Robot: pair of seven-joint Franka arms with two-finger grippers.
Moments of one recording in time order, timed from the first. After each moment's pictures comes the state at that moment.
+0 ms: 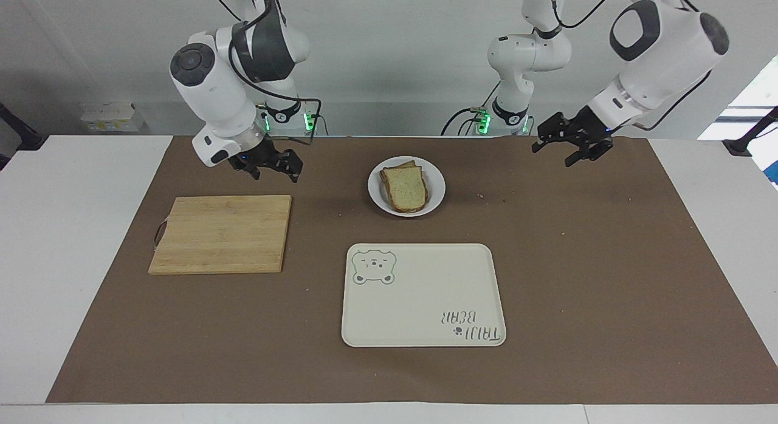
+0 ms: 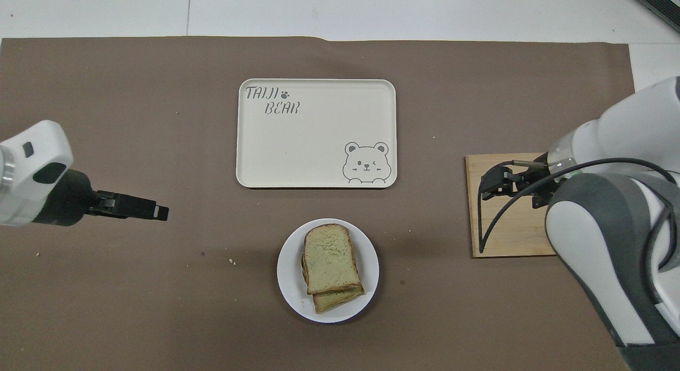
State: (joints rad) left arm -0.08 -0.18 0.00 -2.07 -0.48 1.79 0.21; right arm 0.20 -0.01 -0.10 -1.86 0.09 1.72 0.24
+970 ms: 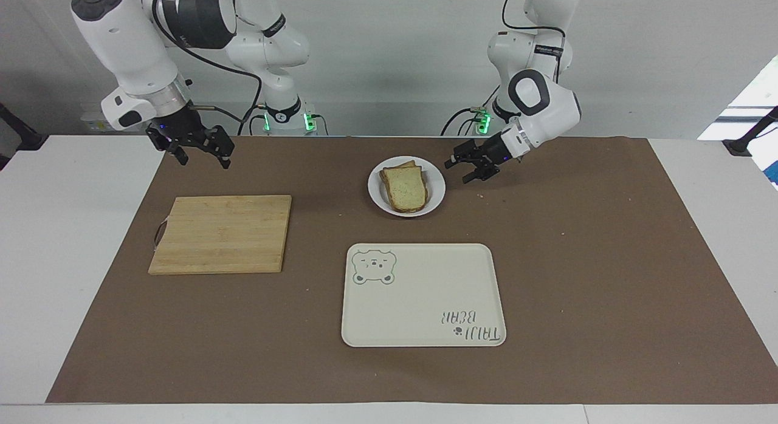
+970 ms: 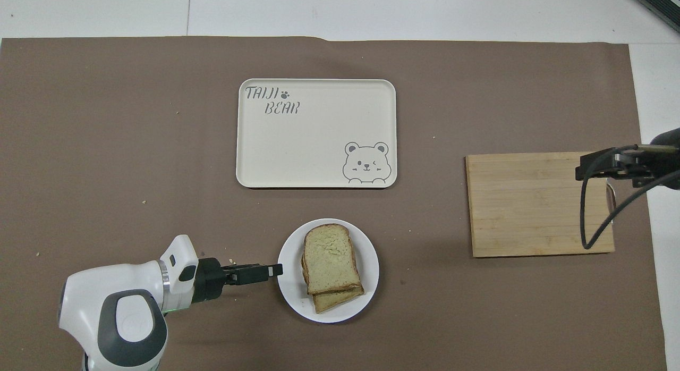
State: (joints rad) left arm -0.41 -0.25 -0.01 -2.69 -1.39 2.36 0.66; right arm 0.06 -0.05 -0.11 -1.70 0.02 1.63 0.08
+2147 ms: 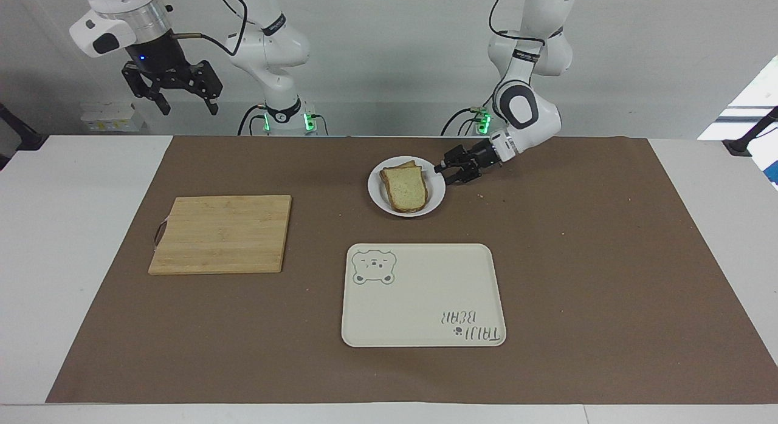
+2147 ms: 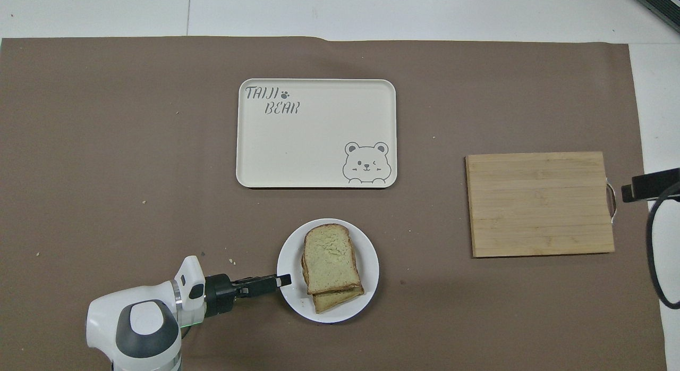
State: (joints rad) left arm -0.44 -0.16 0.00 -2.77 -1.75 2.32 0.96; right arm 0.06 -0.10 -0.10 -1.53 0.01 1.41 0.00
